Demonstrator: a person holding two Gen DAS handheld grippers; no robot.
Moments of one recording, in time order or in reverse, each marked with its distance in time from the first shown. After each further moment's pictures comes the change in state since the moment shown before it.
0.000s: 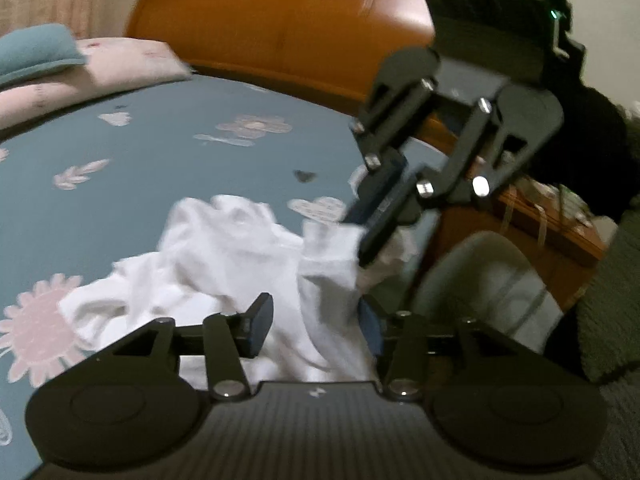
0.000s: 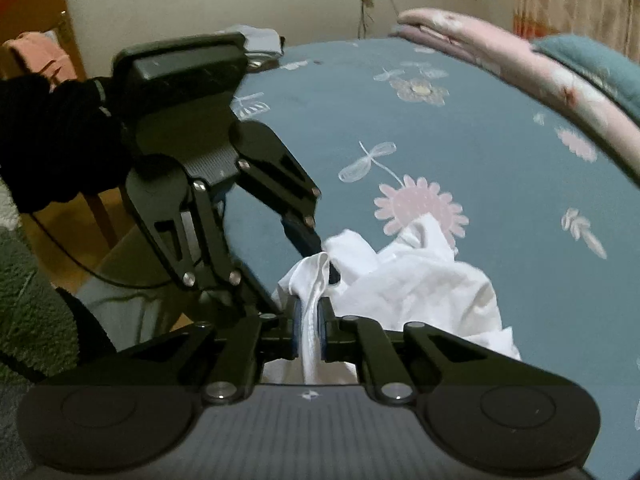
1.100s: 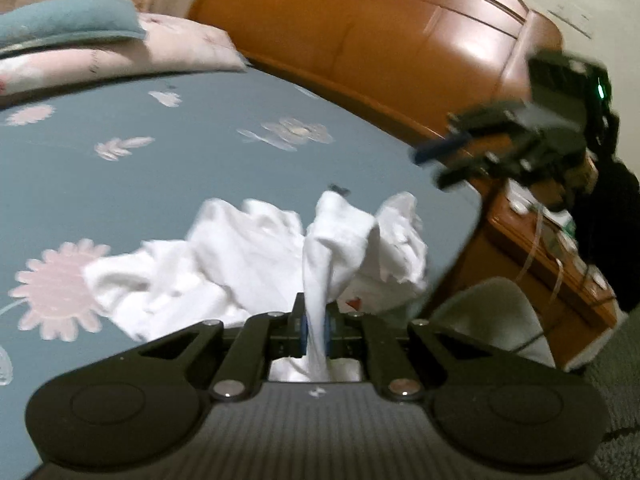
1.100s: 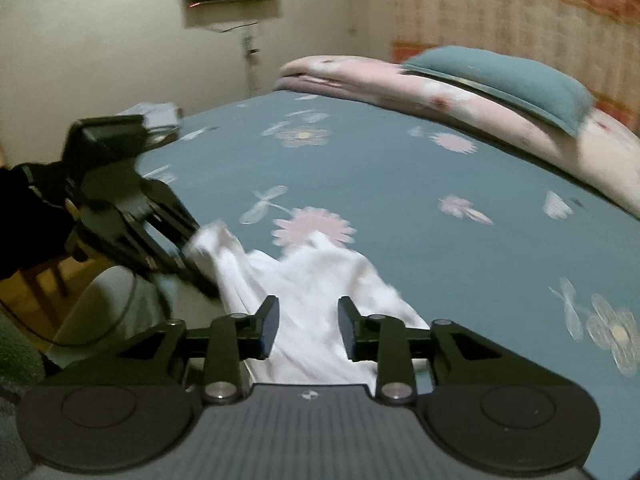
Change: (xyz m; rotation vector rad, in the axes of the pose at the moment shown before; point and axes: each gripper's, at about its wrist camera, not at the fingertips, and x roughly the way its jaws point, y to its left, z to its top) left arm -0.022 -0.001 0.013 -0.212 -0.037 0.140; right arm -0.088 -0.022 -0.072 0.291 -0.187 -0.285
